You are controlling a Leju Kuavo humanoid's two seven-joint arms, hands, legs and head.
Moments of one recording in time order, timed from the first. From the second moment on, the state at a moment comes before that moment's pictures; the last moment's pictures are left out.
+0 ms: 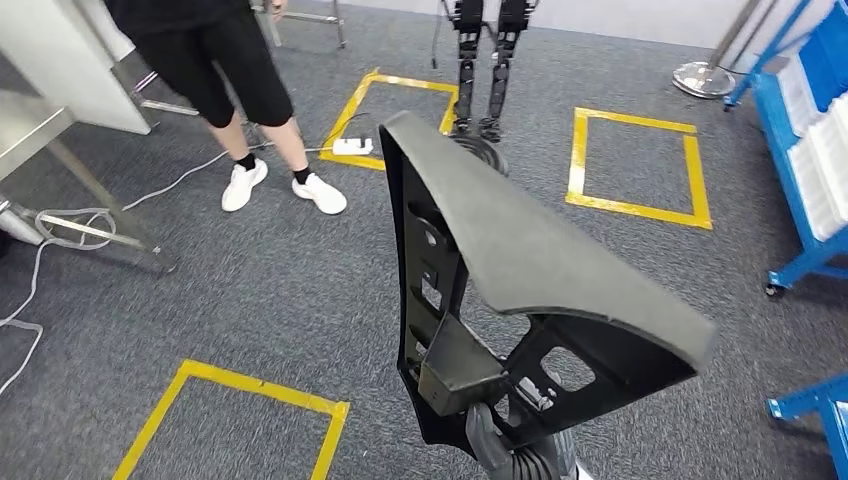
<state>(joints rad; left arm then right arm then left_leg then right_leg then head) -0.09 -0.07 1.29 -0.21 -1.14 -0.09 -0.56 0.24 -0.04 0.49 -1.98 0.19 -0.09 -0.66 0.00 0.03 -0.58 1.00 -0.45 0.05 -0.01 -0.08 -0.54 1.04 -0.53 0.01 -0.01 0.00</state>
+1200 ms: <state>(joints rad) -0.09 -0.08 1.28 -0.21 -1.16 -0.09 -0.56 0.25 -0.04 0.48 -1.99 0.21 -0.09 -0.64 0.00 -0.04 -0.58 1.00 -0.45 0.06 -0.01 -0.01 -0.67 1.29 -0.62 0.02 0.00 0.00</state>
